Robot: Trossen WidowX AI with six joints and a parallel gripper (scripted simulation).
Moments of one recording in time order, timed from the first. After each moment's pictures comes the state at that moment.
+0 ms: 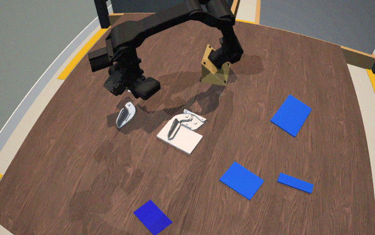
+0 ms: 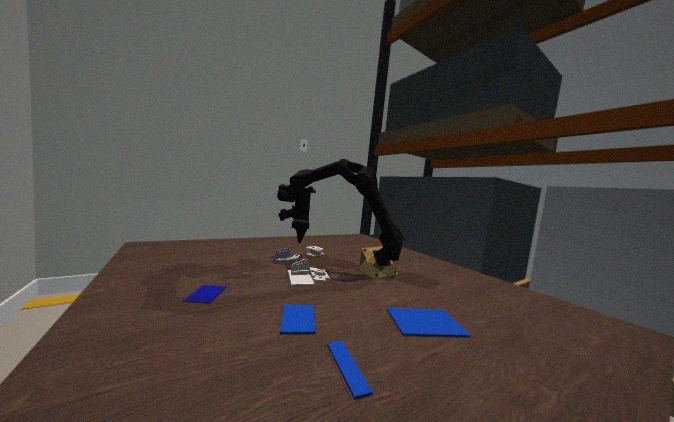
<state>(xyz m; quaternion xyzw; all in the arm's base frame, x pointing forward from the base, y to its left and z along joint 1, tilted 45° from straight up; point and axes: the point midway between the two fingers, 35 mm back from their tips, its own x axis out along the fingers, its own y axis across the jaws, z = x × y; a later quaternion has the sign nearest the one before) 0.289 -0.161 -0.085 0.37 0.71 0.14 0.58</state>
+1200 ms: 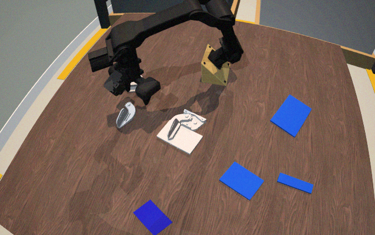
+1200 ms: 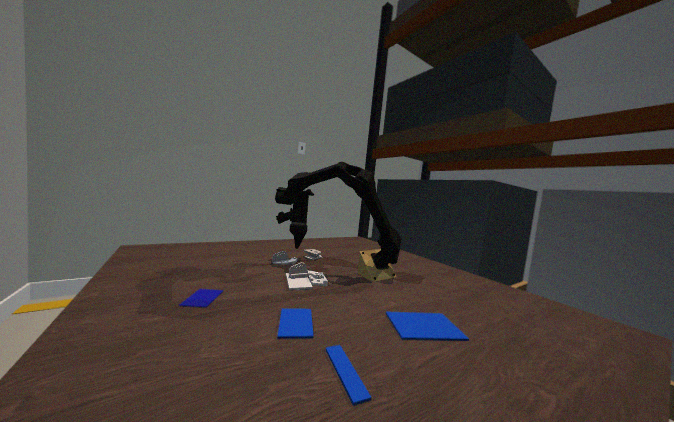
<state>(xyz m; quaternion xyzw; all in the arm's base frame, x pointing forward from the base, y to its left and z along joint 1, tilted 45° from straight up) 0.289 -0.161 -0.085 0.37 0.71 0.14 0.58</state>
